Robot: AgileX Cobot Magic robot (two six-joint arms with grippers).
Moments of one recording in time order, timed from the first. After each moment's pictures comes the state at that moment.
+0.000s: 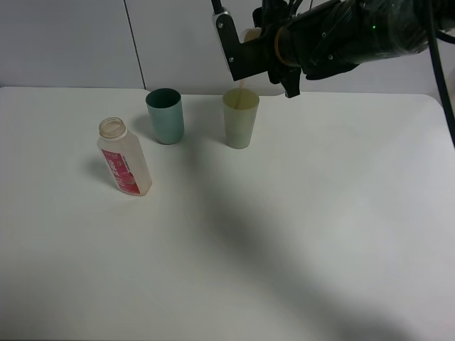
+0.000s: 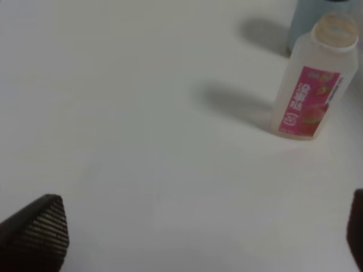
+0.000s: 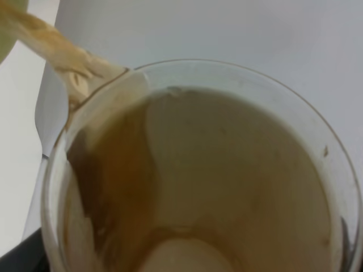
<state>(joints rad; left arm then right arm) -0.01 0.00 -0.50 -0.02 1.05 -0.01 0.60 1.89 -1.26 -1.73 0.41 0.06</state>
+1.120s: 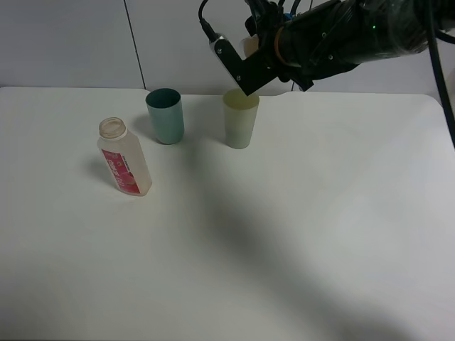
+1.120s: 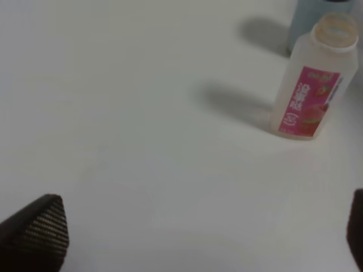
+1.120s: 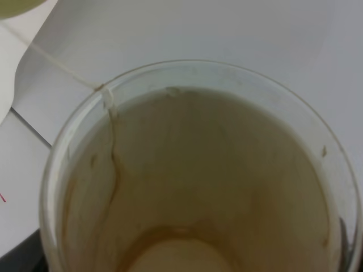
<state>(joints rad) -0.01 0.00 -0.50 -0.02 1.05 -0.01 0.60 1.89 -1.26 -1.73 0.42 -0.24</state>
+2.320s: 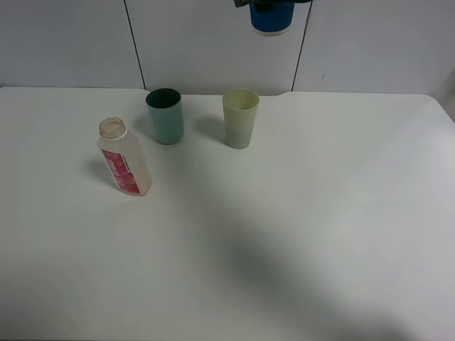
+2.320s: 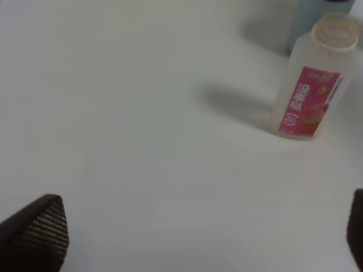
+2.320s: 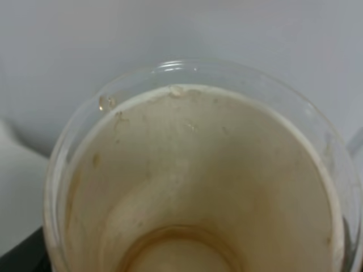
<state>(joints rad) -0.01 0.00 -0.50 -0.02 1.05 -0.01 0.63 1.59 -1.26 -1.18 0.28 0.98</state>
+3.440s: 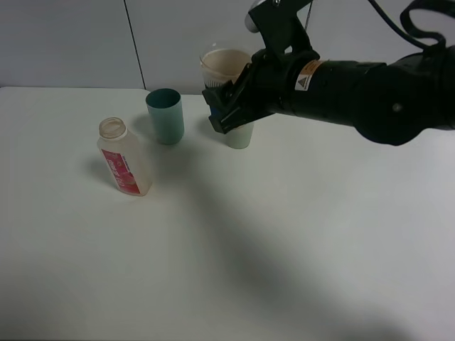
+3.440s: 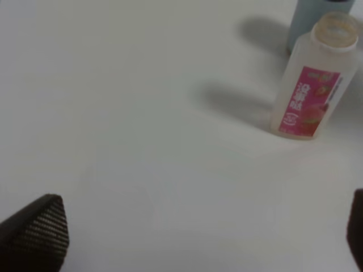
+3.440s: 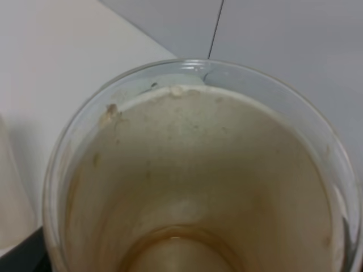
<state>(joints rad) -0.01 0.00 -0.50 -0.02 1.05 -0.01 0.72 1.56 -0.79 0.13 -0.34 -0.34</state>
